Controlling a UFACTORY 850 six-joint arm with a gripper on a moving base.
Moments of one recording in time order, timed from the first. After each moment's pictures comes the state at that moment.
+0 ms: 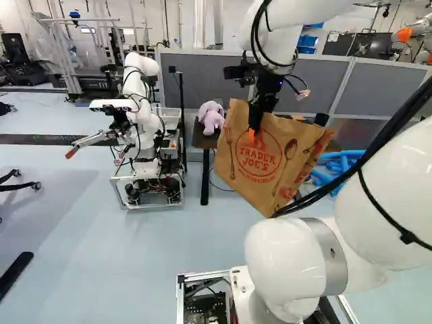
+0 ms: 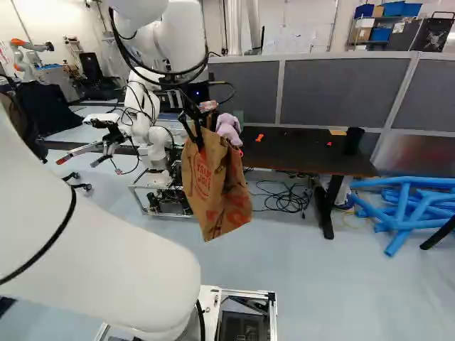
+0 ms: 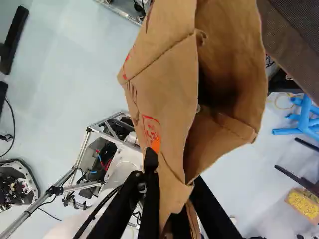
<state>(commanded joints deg) -5.3 13.7 -53.5 2.6 -61.8 -33.8</state>
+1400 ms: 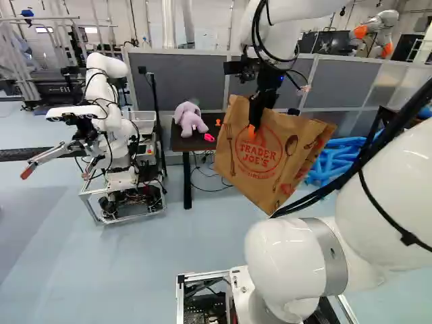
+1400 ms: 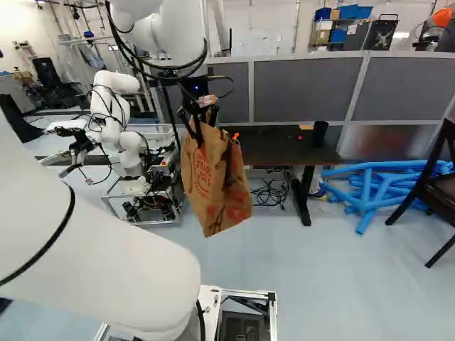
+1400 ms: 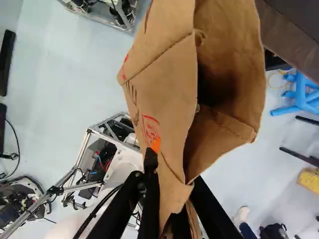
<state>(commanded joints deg) -5.3 13.7 -54.4 2.6 -62.2 -33.8</state>
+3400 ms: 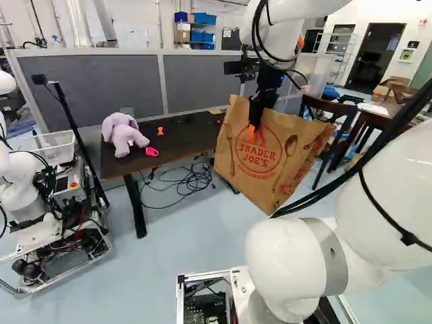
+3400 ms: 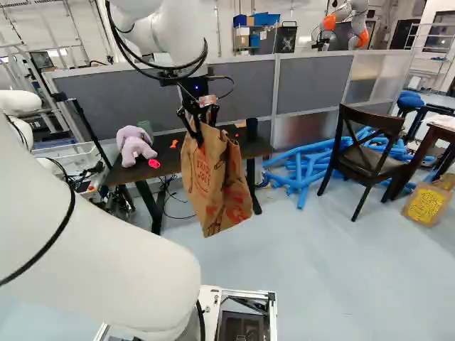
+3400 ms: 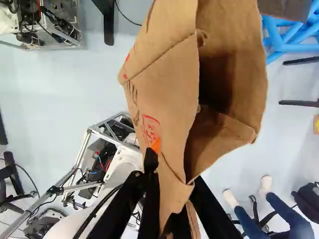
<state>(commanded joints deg) -5.3 13.7 -54.4 2.6 -62.2 -33.8</state>
